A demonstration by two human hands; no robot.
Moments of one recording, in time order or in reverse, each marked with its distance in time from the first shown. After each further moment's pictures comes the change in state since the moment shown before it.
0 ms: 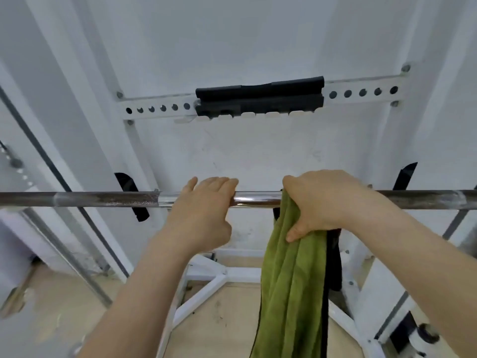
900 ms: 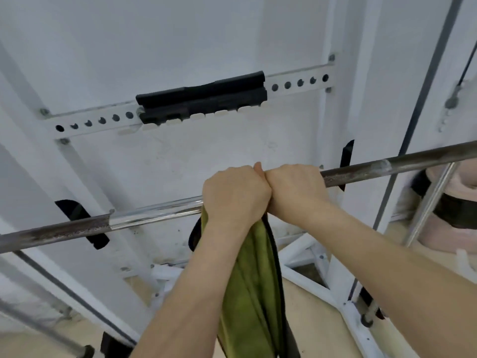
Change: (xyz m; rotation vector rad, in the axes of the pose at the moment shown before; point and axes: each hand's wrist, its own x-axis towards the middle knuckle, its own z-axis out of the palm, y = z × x) left_hand 0.051 0.103 0.006 -0.037 0.253 -0.138; right_hand 0.002 0.009 0.047 -0.018 0.473 0.294
